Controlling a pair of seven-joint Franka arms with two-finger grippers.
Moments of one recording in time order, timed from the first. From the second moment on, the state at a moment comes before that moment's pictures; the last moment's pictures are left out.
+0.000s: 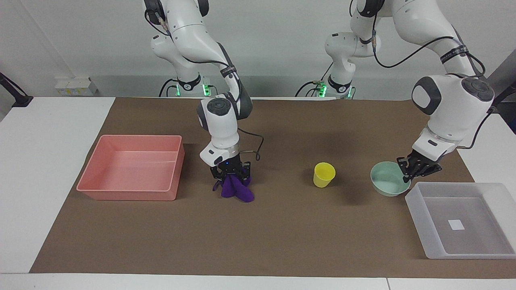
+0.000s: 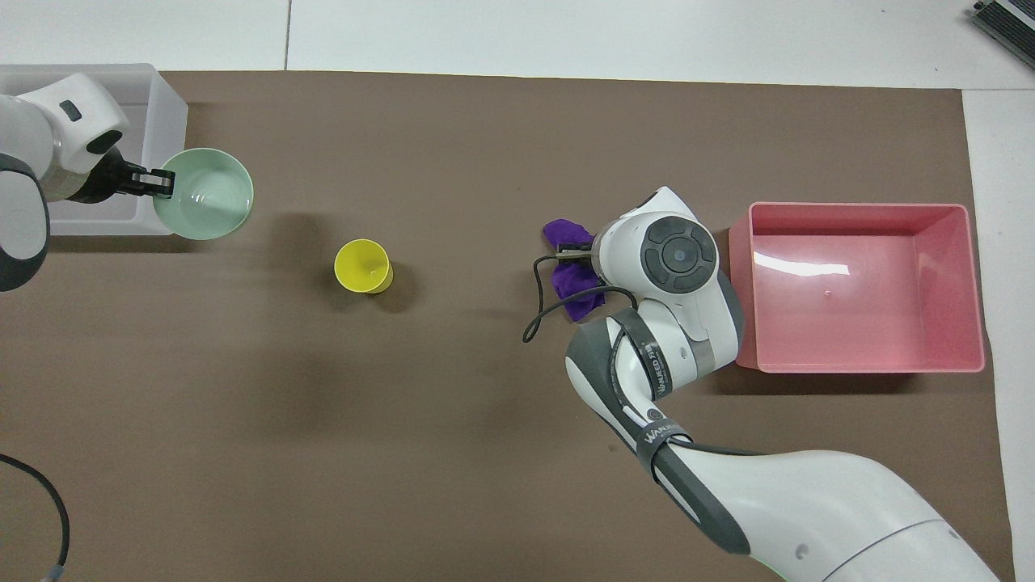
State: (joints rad) left arm -0.09 0.27 0.09 -1.63 -0.08 2.06 0.22; right arm 0.46 0.40 -0.06 -1.88 0.00 2.50 0.45
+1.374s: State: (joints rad) left arm 0.19 0.62 0.09 -1.28 -0.12 2.28 0.22; right arm 0.19 -0.04 -0.08 -1.83 -0.02 1.95 0.35
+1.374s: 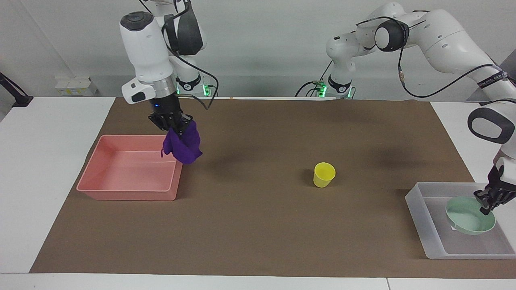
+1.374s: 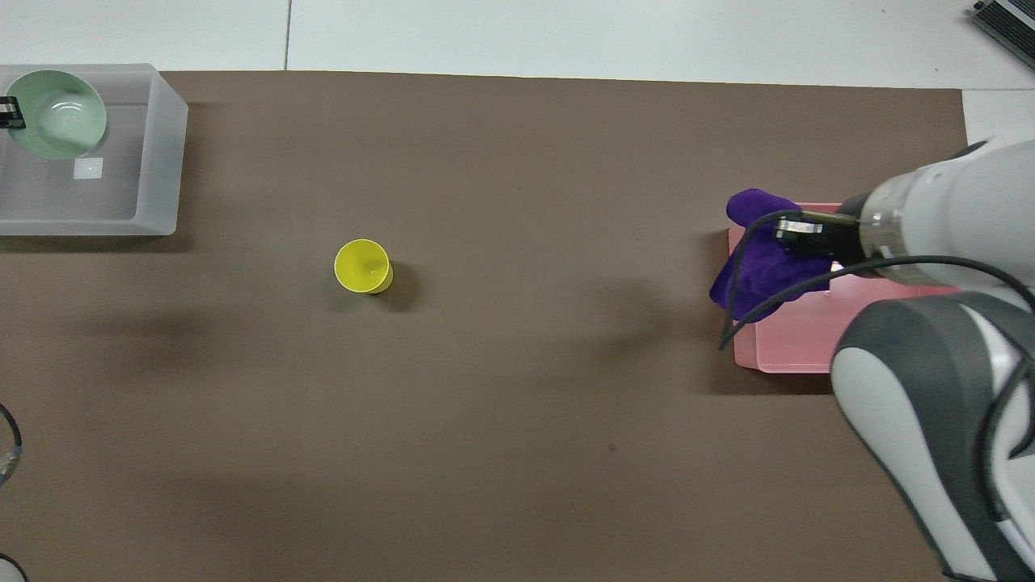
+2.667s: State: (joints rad) left arm 0.19 0.68 0.09 -1.34 -0.10 2.39 0.23; right arm -0.12 0.10 -0.07 -2.17 -0.02 2.39 -0.06
